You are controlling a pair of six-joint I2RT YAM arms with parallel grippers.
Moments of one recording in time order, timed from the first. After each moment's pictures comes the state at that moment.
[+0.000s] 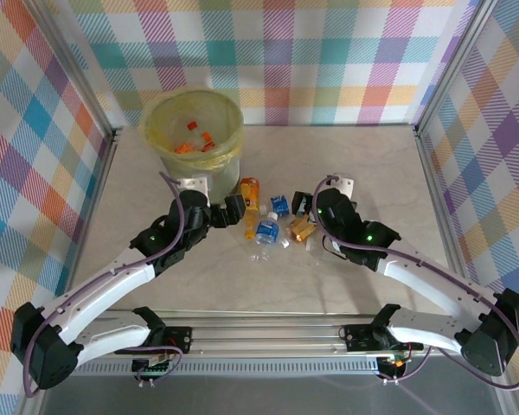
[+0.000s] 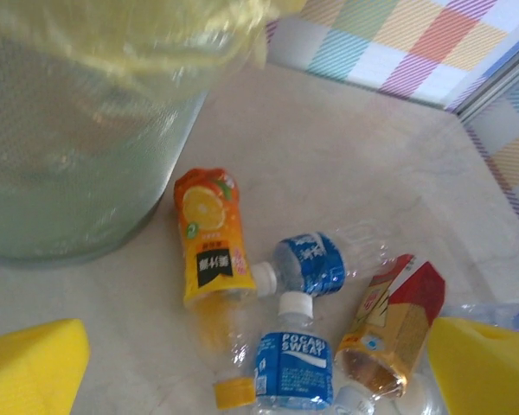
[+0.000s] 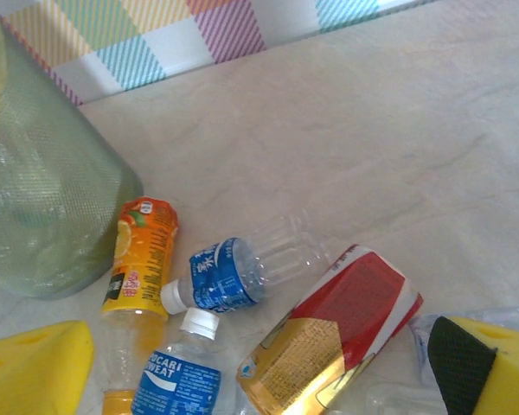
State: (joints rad) left arm -0.69 1.05 0.81 -0.25 -0.28 -0.59; right arm 0.80 1.08 0.91 -0.44 0.54 0.70
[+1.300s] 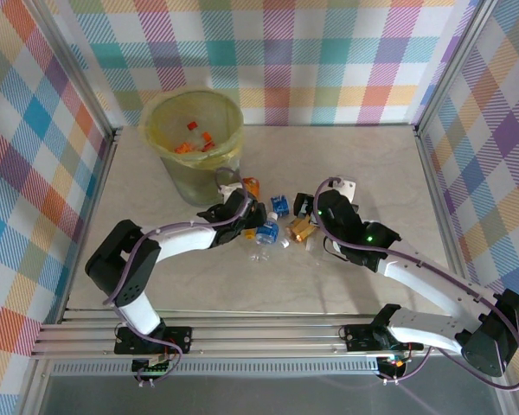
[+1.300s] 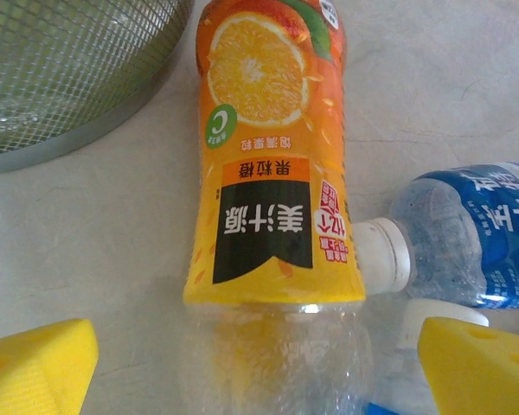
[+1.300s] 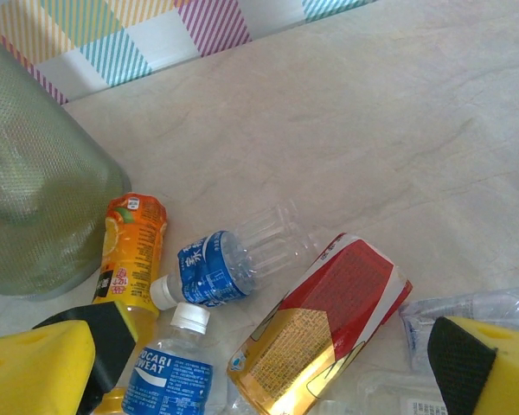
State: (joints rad) left arm -0.70 1.69 0.94 -0.08 -0.32 -0.71; right arm 0.80 1.08 0.90 -0.45 0.54 0.73
